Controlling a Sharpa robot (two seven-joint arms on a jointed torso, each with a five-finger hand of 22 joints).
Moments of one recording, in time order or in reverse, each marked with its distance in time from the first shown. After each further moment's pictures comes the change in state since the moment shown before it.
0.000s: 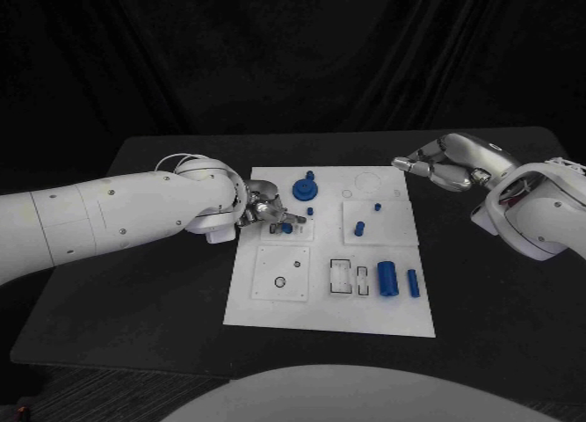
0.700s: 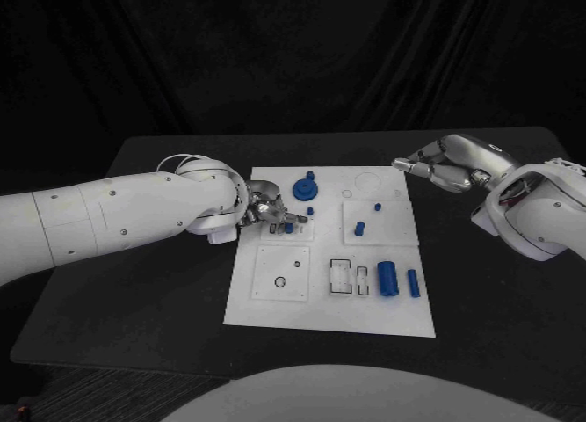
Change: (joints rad) left arm -0.001 0.002 0.000 0.006 0.000 -0.012 0.001; left_hand 0.025 0.032 -0.054 0.013 0.000 0.026 -0.011 -0.010 0.002 -0.002 -0.010 0.000 0.000 0.000 -0.008 0.000 0.000 0.000 -0.004 -0.004 0.000 0.000; right arm -0.003 0.001 0.000 -0.003 0.000 0.003 0.000; right_hand 0.000 0.000 0.000 0.000 0.000 0.000 0.000 0.000 0.001 0.000 0.000 0.000 0.000 0.000 0.000 0.000 0.000 0.000 0.000 0.000 0.000 0.000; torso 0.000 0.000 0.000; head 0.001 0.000
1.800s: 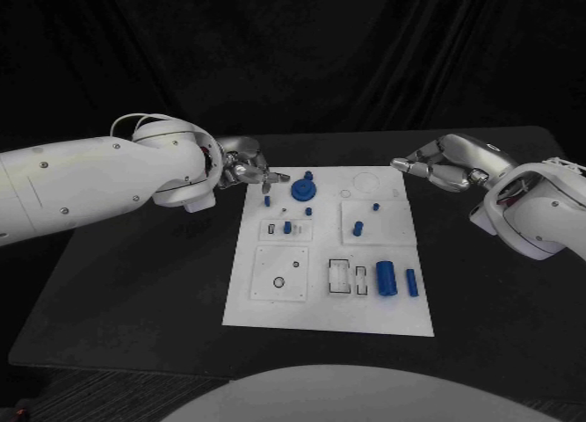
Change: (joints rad) left arm 0.149 -0.106 0.001 0.093 -0.073 -0.088 0.011; left_hand 0.097 0.030 -0.013 -0.020 0.063 0.011 0.005 -0.065 -0.056 0.000 0.000 0.000 0.000 0.000 0.000 0.000 0.000 0.000 0.004 -0.004 0.012 0.000; right arm 0.000 -0.001 0.000 -0.001 0.000 0.002 -0.001; right_hand 0.004 0.004 0.000 0.000 0.004 0.005 -0.005 0.000 0.001 -0.036 -0.004 -0.105 -0.002 0.000 0.000 -0.024 -0.035 0.000 0.000 0.000 0.008 0.000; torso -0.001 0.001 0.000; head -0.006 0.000
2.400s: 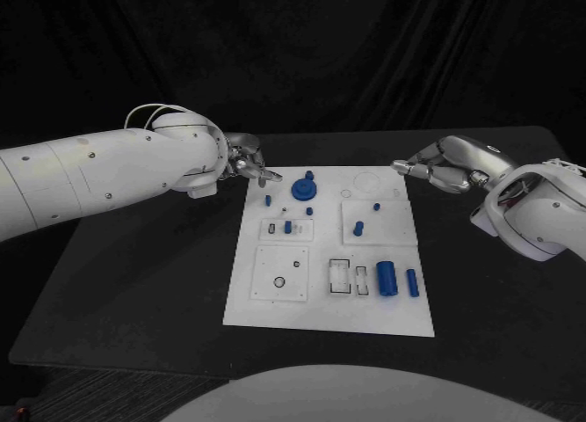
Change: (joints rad) left arm -0.029 0.112 -0.001 -0.218 -0.076 0.087 0.033; left_hand 0.106 0.002 -0.024 0.016 -0.014 -0.026 0.064 -0.259 -0.393 0.000 0.048 0.000 0.000 -0.004 0.040 0.000 0.000 0.000 -0.002 0.035 -0.034 0.000; right arm -0.002 0.000 0.000 0.001 0.000 0.011 0.000; right_hand 0.008 0.000 -0.003 -0.003 0.004 0.043 -0.007 0.010 0.007 0.034 -0.007 -0.034 -0.004 0.000 0.000 0.048 0.054 -0.017 0.020 -0.002 0.124 0.000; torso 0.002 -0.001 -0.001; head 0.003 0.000
